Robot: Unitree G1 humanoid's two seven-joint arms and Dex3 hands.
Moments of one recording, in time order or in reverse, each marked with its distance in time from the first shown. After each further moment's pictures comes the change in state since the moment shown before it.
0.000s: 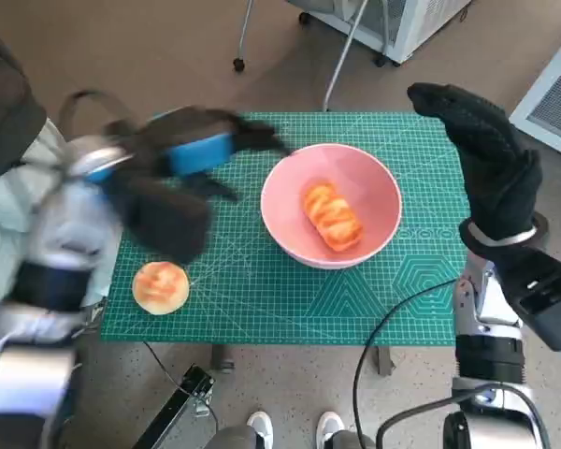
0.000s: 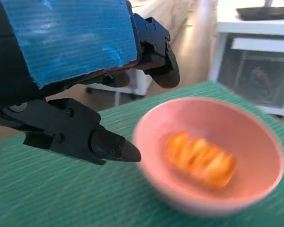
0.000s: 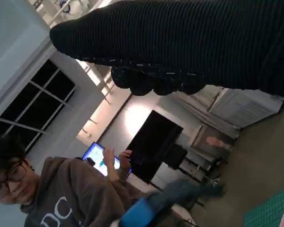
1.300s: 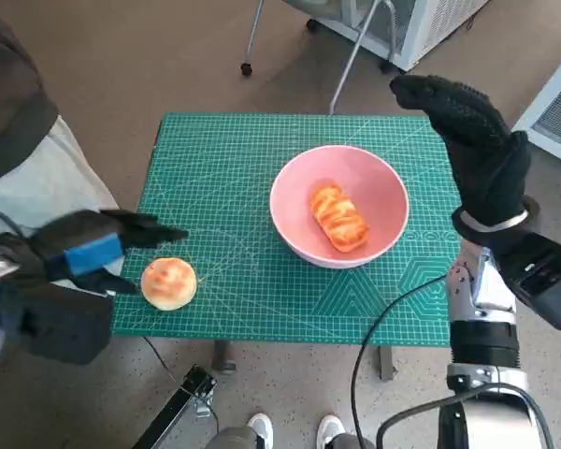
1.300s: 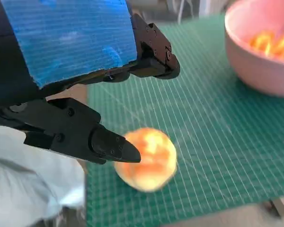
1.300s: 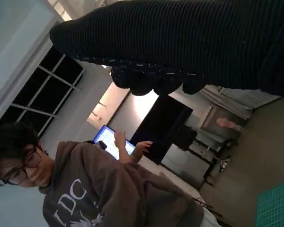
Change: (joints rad) left arm 0.487 0.203 0.103 -0.282 -0.003 0.162 -0.023; right arm -0.074 0.010 -0.007 0.088 0.043 0.003 0.100
